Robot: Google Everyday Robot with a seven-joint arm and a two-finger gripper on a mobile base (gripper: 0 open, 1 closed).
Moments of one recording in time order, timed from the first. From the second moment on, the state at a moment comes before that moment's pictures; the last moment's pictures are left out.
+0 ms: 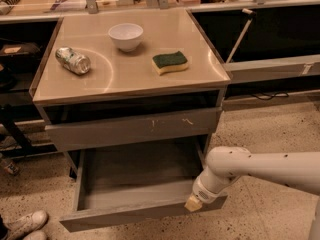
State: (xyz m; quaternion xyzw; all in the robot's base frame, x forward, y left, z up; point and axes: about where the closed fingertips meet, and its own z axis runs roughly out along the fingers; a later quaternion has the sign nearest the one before) arm 0.427 -0.116 0.447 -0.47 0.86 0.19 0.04
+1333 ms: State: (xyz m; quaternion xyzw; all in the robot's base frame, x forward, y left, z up) arm 0.427 -0.116 0.447 -0.47 0.86 0.19 0.04
